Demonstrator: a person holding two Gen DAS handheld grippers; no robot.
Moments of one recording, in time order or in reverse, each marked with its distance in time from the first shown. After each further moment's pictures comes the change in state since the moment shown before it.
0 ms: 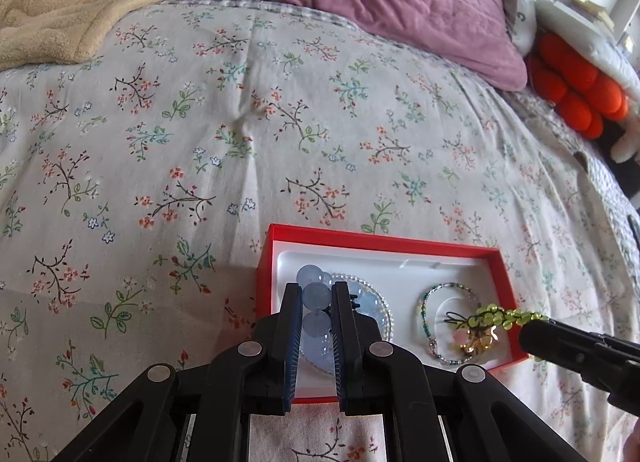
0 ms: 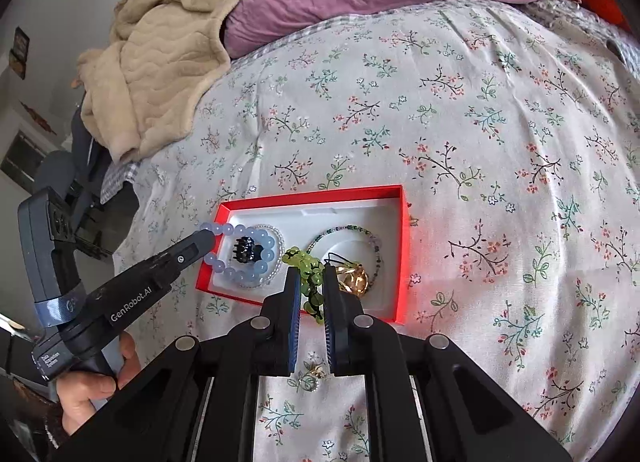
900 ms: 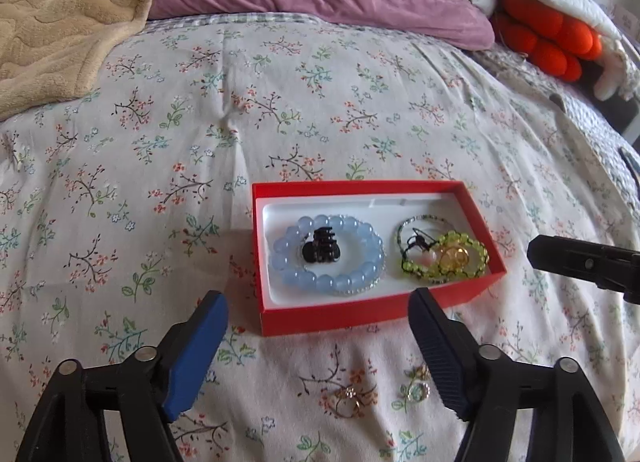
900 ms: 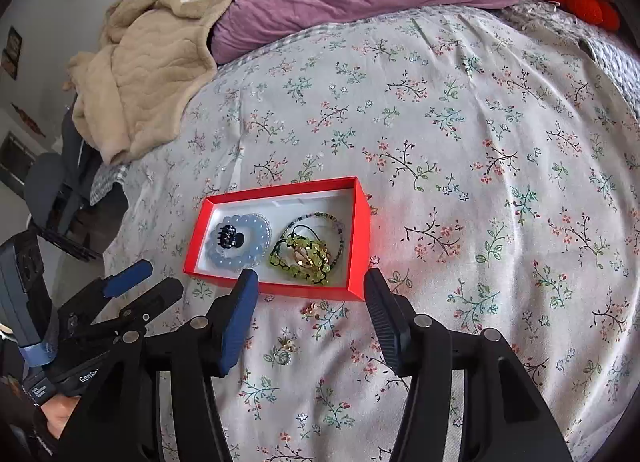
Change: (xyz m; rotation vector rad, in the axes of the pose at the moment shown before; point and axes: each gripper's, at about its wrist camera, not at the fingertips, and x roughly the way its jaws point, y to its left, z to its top) left arm -0.044 -0.023 -0.032 0.173 0.014 0.045; right arm -0.035 -0.013 -0.015 0.003 -0.013 -0.054
